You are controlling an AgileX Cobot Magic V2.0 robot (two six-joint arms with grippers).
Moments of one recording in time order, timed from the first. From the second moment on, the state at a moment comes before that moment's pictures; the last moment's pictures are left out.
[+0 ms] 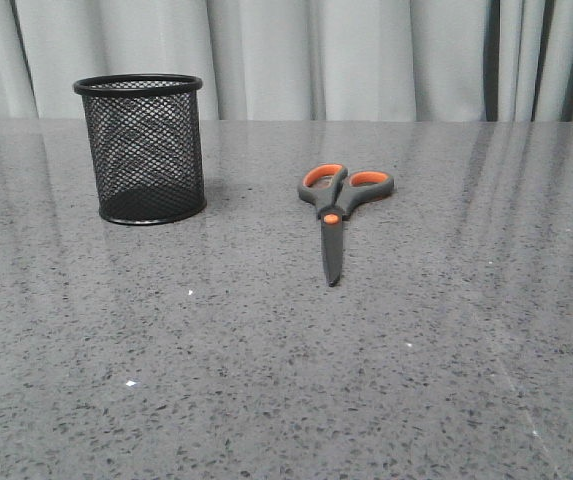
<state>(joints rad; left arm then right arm) -0.05 0.41 -0.58 -0.23 0.66 0.11 -0.02 0.43 -0.50 0.40 0.60 -0.07</state>
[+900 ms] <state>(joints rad) -0.05 0.60 -0.71 -0.32 0.77 0.16 0.01 0.71 -0.73 0.47 0.77 -0.16</state>
